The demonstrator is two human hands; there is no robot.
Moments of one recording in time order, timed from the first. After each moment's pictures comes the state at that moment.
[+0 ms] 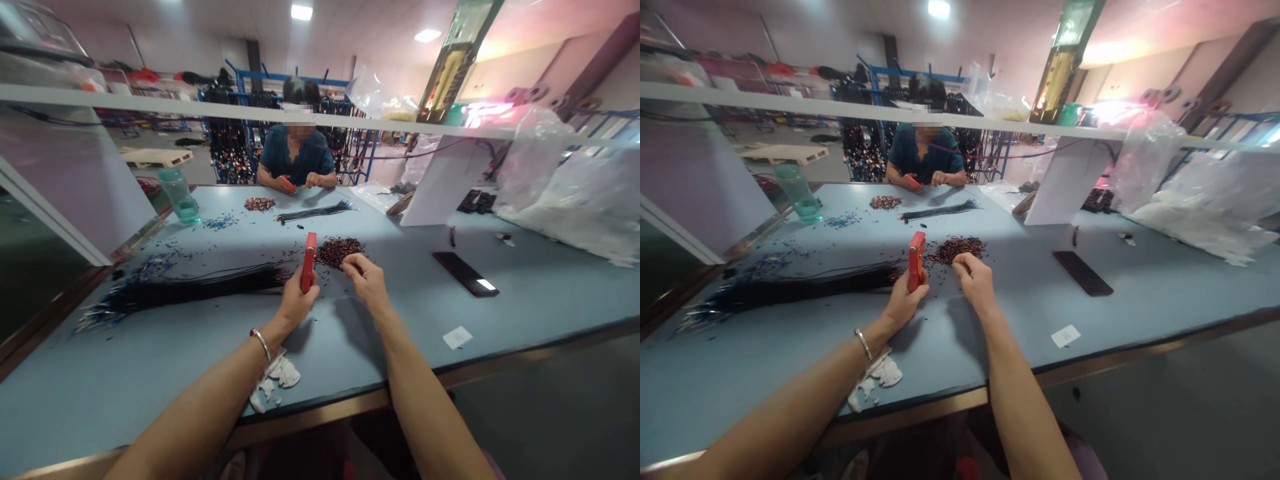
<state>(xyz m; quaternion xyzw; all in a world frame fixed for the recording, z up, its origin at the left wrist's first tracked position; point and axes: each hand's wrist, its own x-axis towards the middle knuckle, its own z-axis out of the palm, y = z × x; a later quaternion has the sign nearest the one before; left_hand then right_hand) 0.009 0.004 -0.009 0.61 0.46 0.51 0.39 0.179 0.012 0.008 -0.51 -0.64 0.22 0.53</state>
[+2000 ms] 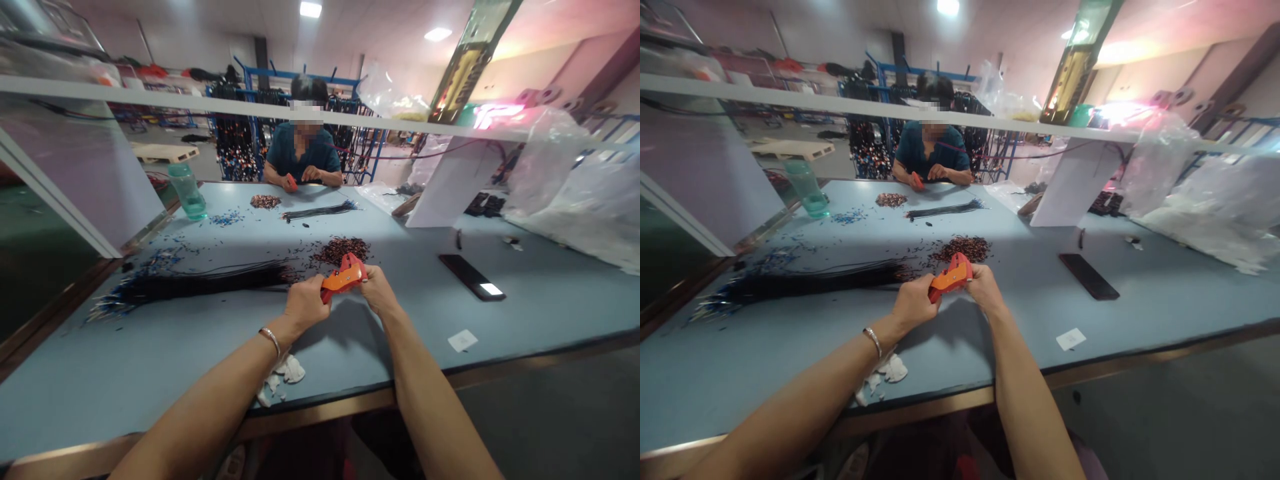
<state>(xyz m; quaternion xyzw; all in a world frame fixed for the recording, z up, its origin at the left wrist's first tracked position) 0.011 -0.006 -0.008 0.80 0.55 0.22 0.03 0.180 0.016 -0.003 -0.41 -0.57 0.48 0.53</state>
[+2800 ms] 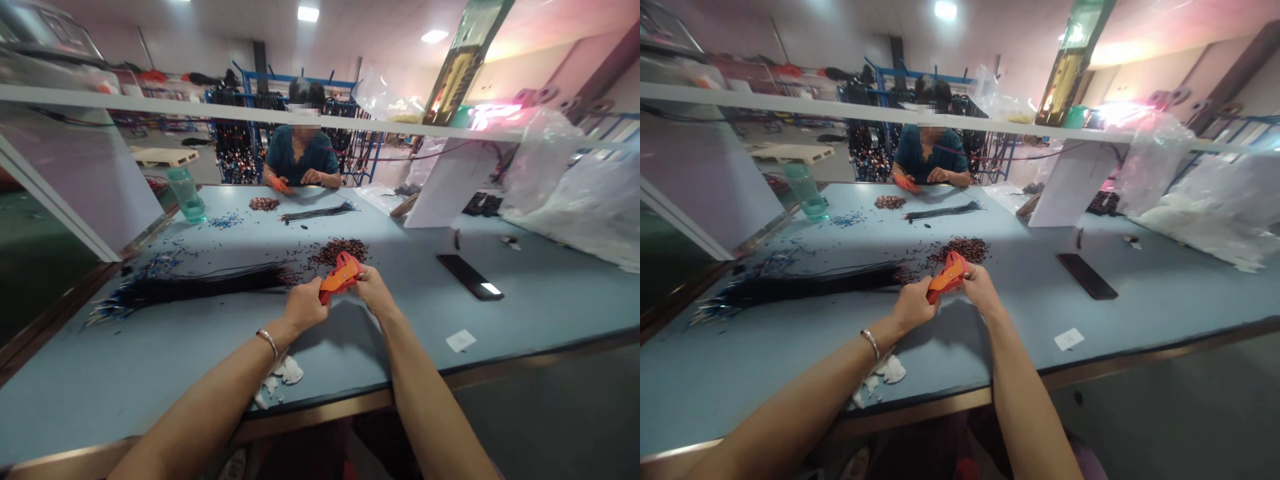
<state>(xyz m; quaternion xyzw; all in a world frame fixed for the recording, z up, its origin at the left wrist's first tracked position) 0.013 -0.007 -0.005 0.80 0.57 0.18 0.07 0.176 0.013 0.004 -0.40 -0.58 0.49 0.52</state>
